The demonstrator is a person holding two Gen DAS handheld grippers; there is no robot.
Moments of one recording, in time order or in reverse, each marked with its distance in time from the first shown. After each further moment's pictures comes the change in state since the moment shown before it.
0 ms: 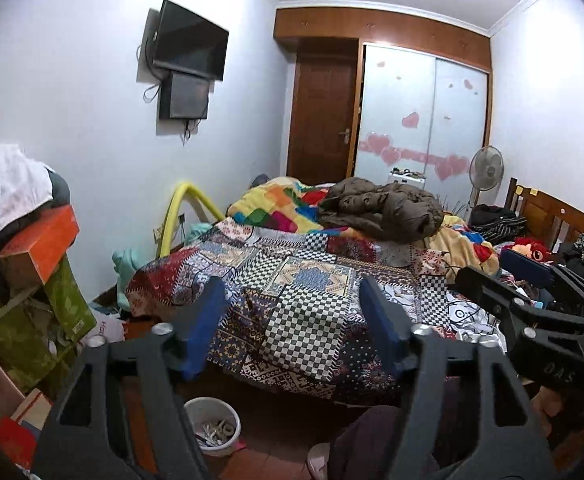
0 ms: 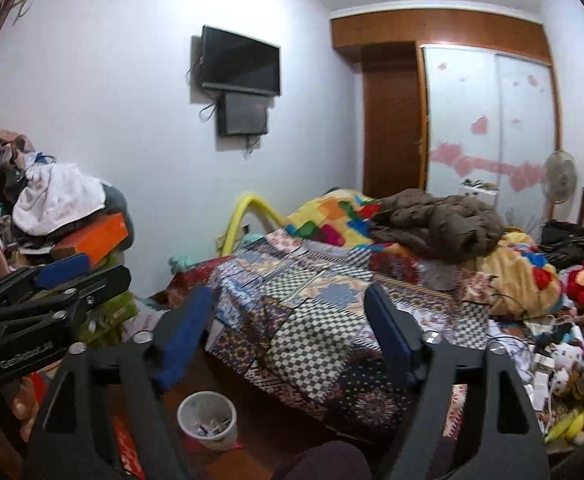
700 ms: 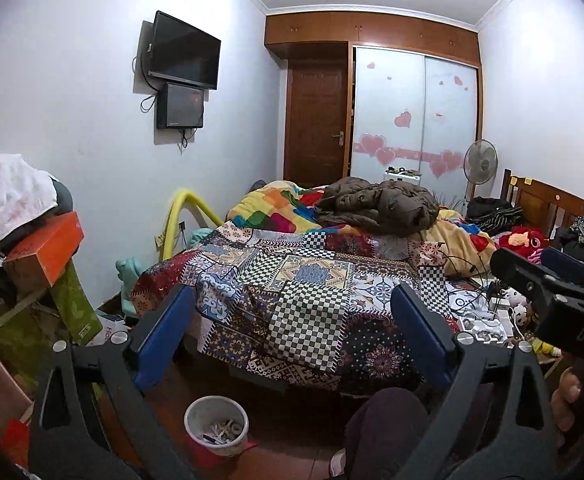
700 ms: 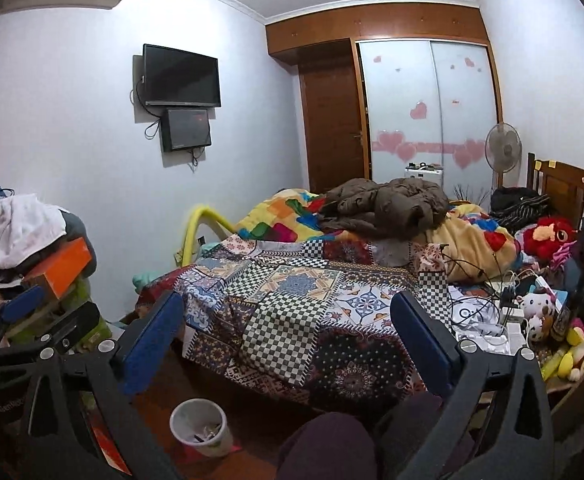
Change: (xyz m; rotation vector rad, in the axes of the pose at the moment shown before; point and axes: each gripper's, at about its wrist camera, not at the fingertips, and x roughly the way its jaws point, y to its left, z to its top) left arm -0.025 0.000 -0.026 0.042 -0.020 -0.007; right arm -0.040 -0.011 -0.017 0.140 -0.016 -0.174
